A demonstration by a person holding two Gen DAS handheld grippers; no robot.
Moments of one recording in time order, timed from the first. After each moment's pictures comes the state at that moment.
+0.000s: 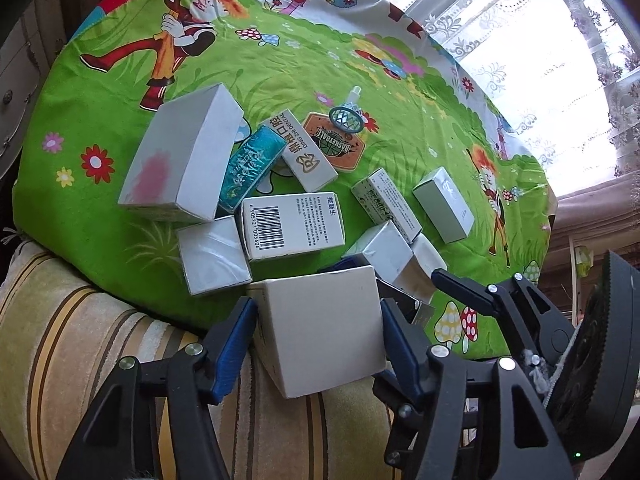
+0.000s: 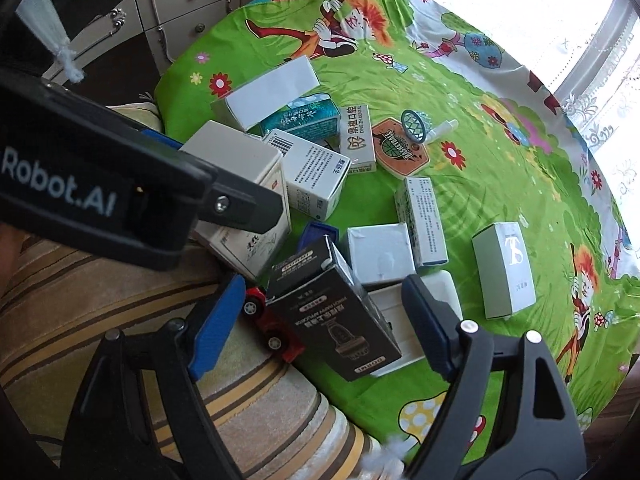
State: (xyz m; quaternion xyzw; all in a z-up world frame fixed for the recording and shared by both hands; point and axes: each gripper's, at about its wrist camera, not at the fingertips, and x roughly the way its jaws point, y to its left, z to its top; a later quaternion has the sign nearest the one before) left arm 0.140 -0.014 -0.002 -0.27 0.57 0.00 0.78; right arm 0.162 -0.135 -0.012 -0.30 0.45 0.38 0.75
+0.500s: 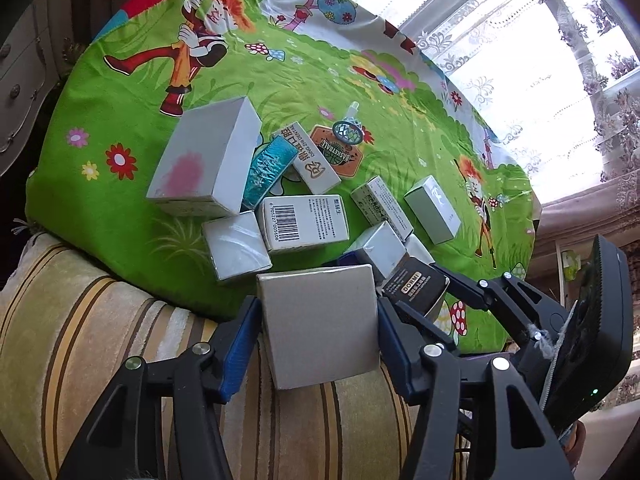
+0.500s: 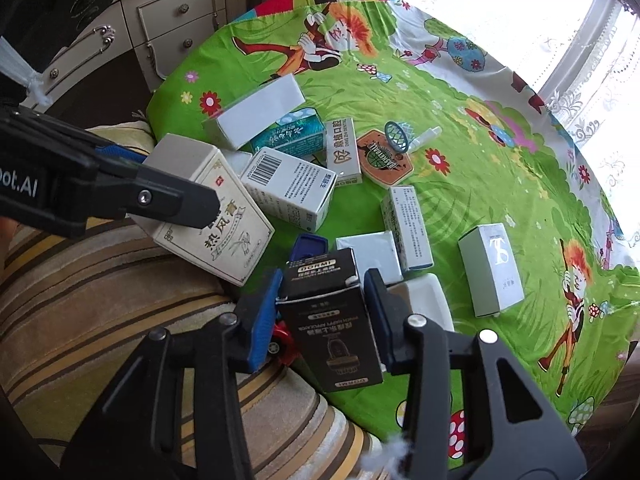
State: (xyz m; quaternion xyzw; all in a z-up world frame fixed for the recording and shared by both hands) left arm 0.115 0.002 0.014 -0.28 0.54 -0.01 0.79; right arm 0.160 -0.141 0.011 -0.28 0.43 0.36 0.78
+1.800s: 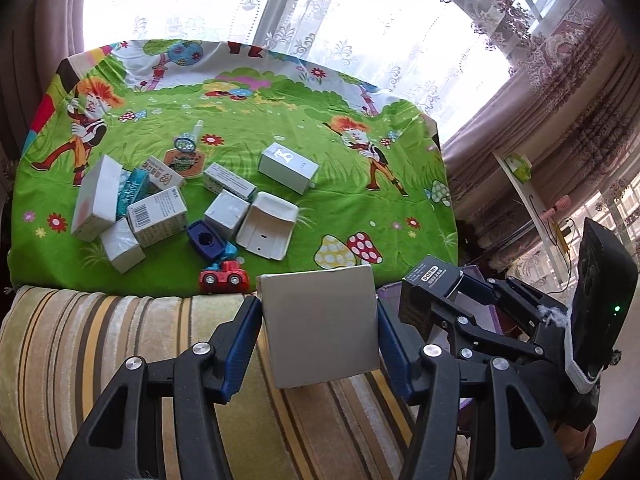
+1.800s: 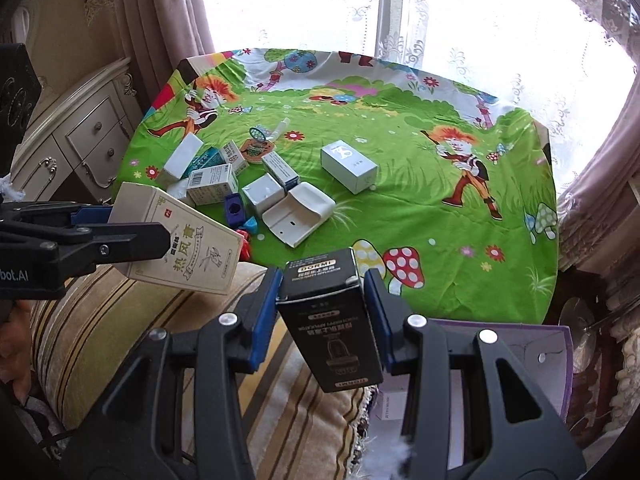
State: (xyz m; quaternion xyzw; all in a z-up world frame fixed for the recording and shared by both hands) left arm 0.044 -0.136 0.089 -0.14 0.49 -0.15 0.85; right arm 0.059 -0.303 0.072 -0.08 0.43 0.17 0.88
